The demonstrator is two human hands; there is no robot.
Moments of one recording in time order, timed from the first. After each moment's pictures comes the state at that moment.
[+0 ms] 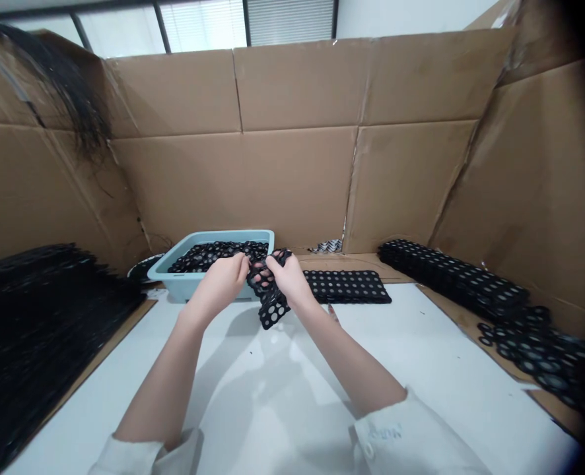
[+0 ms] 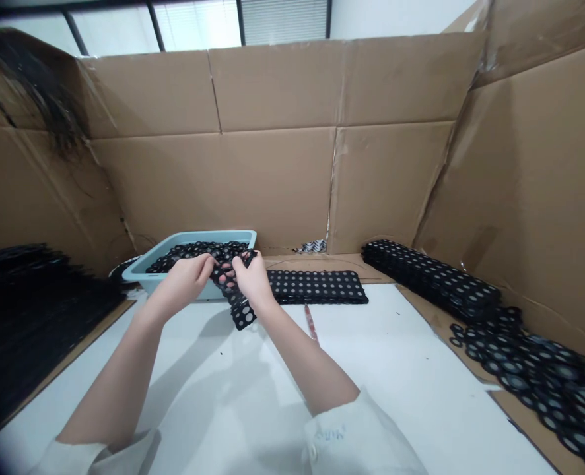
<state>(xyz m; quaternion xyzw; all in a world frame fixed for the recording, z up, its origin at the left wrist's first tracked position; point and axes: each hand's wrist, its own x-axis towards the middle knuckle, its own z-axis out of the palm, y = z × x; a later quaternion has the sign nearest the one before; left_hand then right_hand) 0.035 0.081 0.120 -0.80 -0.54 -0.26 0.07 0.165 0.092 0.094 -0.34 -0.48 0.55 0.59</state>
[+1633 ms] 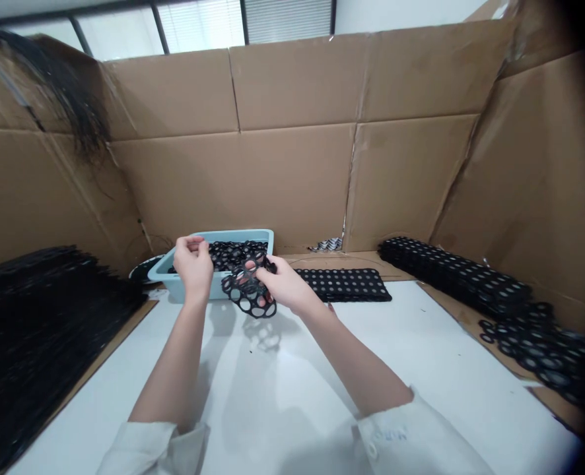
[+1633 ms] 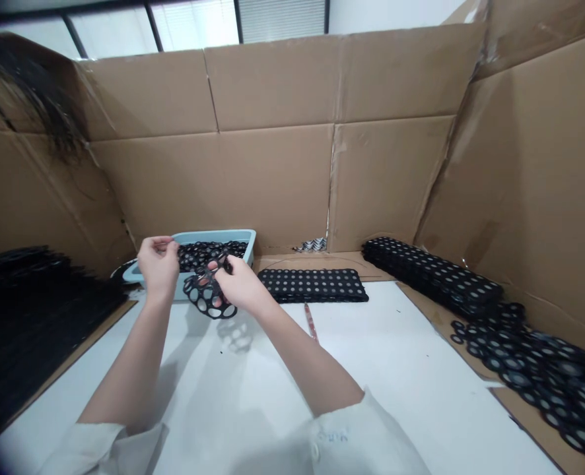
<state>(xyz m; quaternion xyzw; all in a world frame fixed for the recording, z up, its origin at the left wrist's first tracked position) 0.009 0.129 0.104 -0.54 -0.60 -0.58 0.09 0.171 0.067 0.112 -0.35 -0.60 0.53 0.48</state>
